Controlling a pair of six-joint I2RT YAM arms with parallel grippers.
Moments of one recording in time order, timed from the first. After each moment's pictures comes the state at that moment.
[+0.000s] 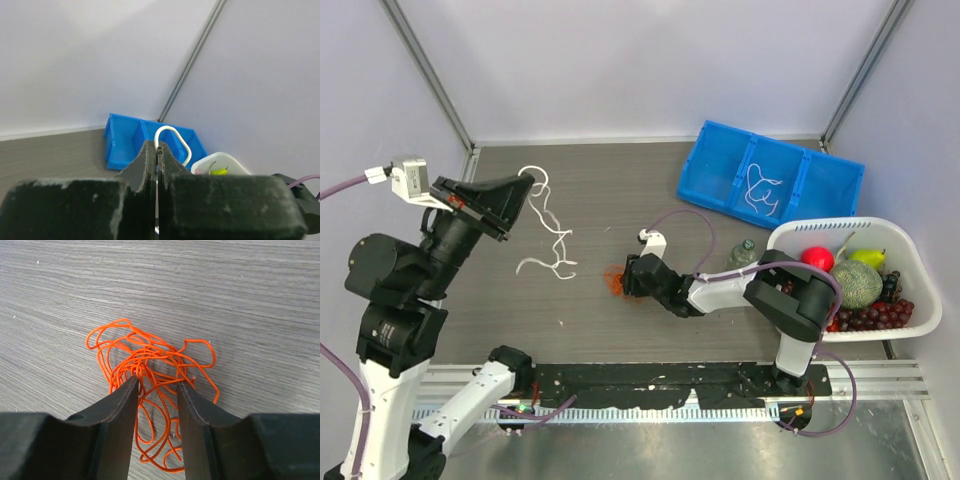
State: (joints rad) left arm -0.39 0.71 1.36 -0.37 0.15 -0.48; right arm 1.01 1.79 0.80 0.37 0.33 0.75
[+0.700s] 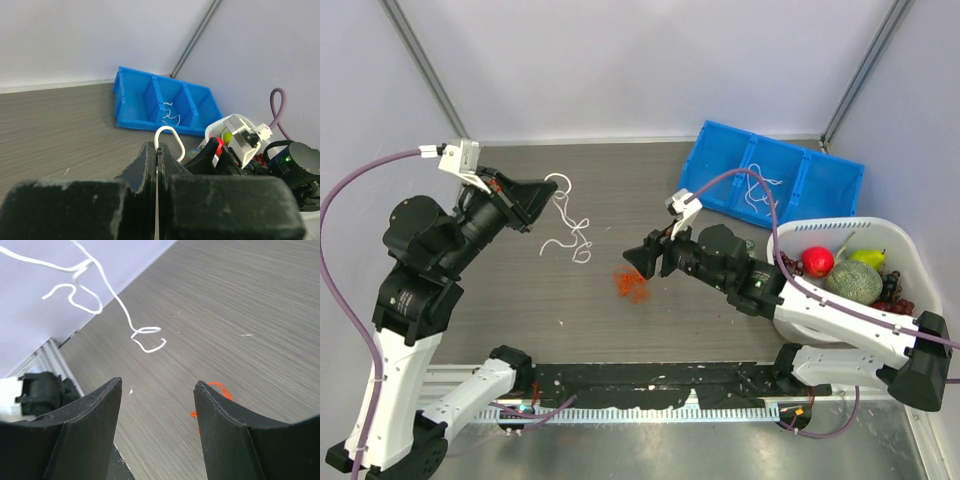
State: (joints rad) left arm -0.39 0.84 1.42 -0.53 0.20 -0.43; right arm 1.01 1.10 0.90 0.03 0.12 0.38
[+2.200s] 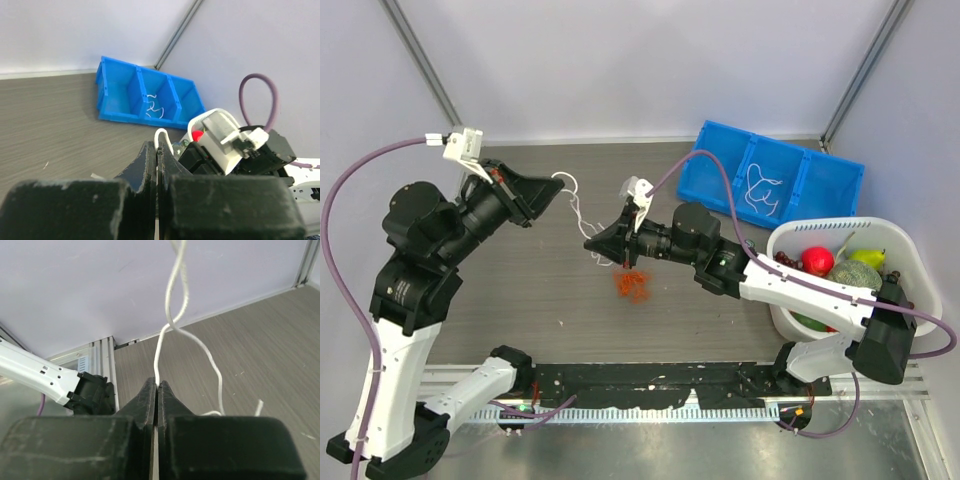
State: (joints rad) left arm -0.39 0.89 1.51 -0.60 0.27 -0.50; right arm 1.01 1.34 1.11 0.28 -0.32 0.20
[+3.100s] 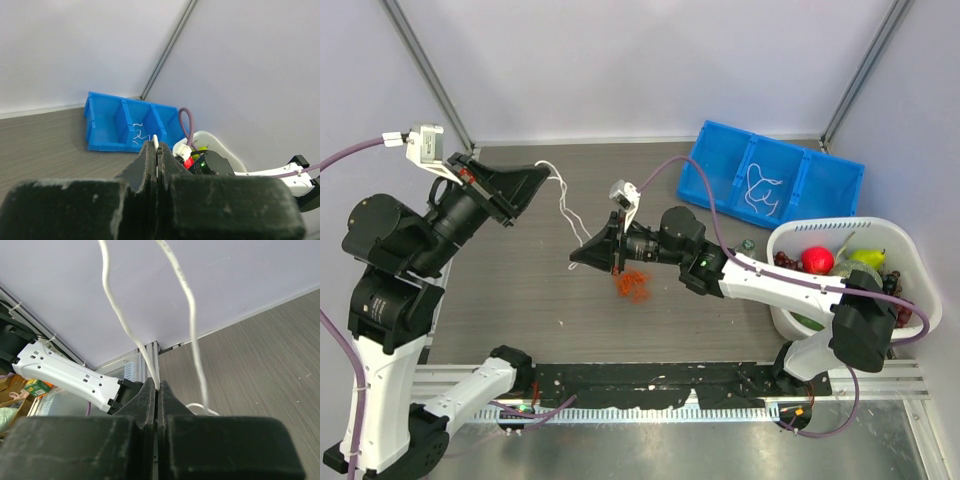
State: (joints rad) left arm -0.39 0.89 1.61 -0.54 0.27 -0.52; right arm 1.01 1.46 1.08 0.47 -0.44 0.45
